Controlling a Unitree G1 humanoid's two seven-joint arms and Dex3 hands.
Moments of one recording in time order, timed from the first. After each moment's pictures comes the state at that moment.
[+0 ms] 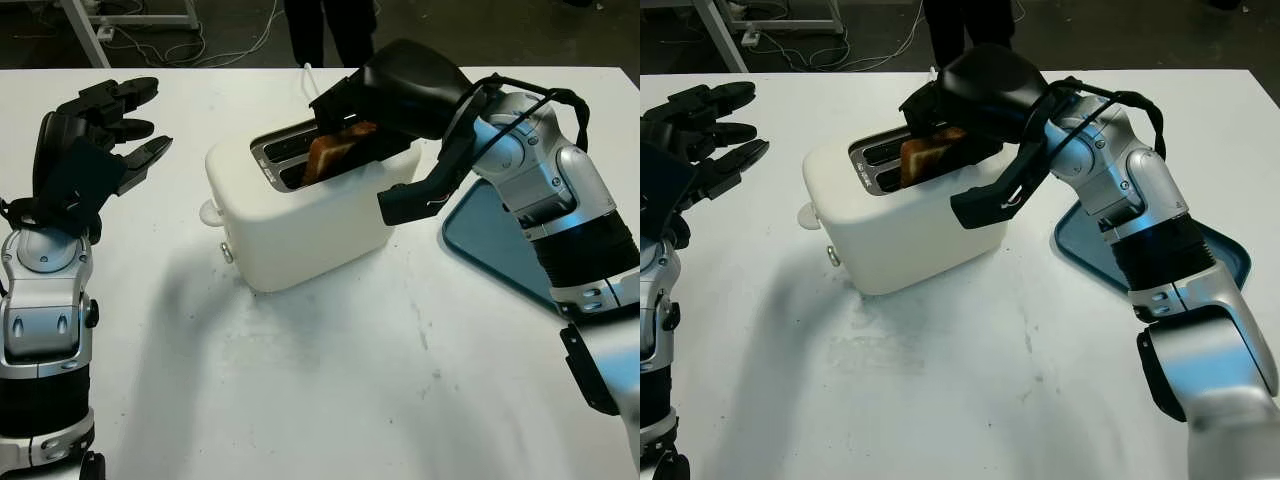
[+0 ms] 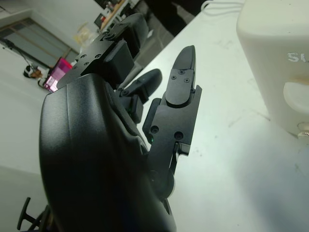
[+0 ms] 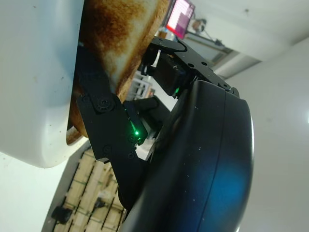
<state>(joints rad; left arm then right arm) -0.37 0.40 0.21 -0.26 0.09 0.36 -0.10 -0.97 -0.52 0.35 0.31 -0.61 -0.43 0.35</state>
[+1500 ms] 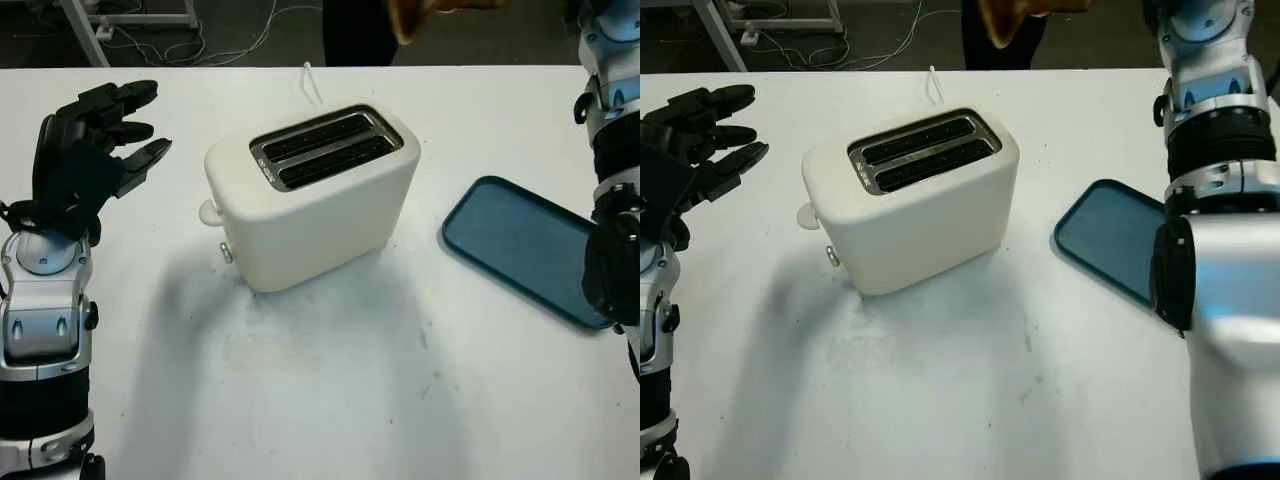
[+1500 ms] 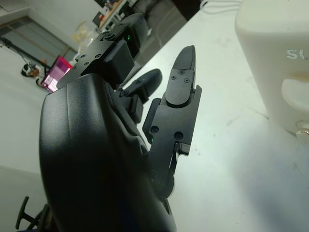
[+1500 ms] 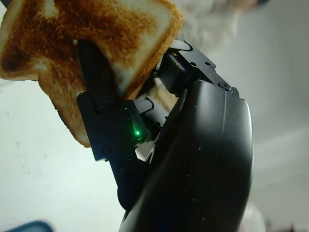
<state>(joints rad) -0.36 0.40 0.21 -0.26 0.08 0.36 -0.10 -1.36 -0.51 -0.01 1.15 -0.23 -0.15 0.09</state>
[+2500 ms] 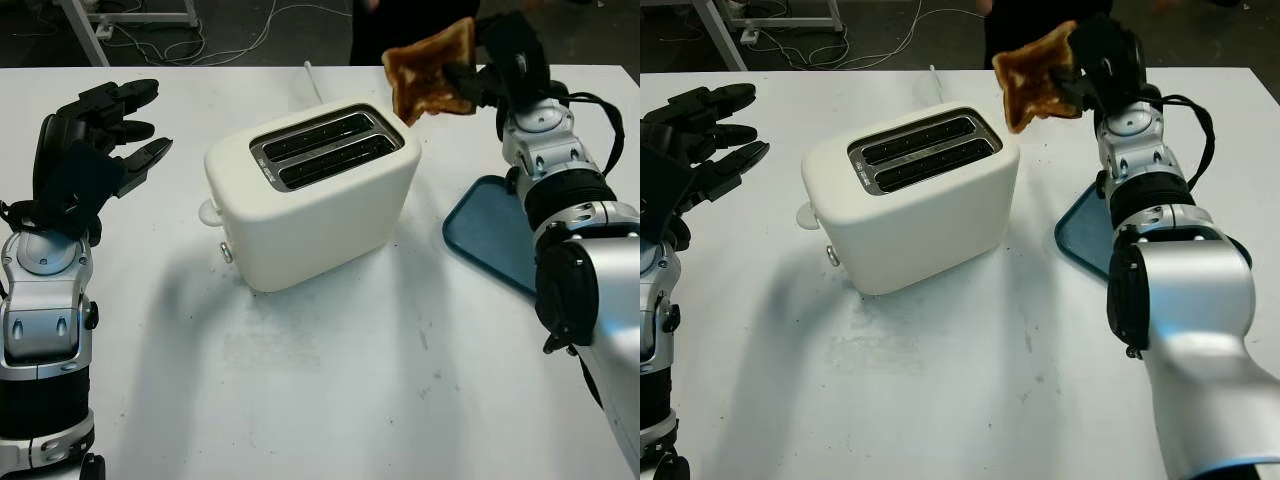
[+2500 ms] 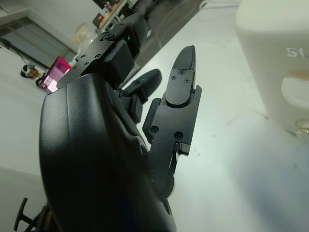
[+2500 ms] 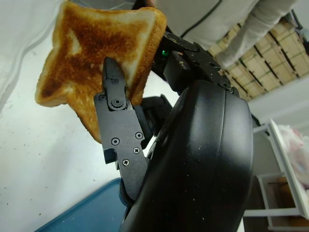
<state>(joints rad) -0.35 0.40 0.22 -0.25 0.07 0.33 -0.10 -1.26 -0.38 -0.09 1.31 -0.17 -0.06 -0.07</state>
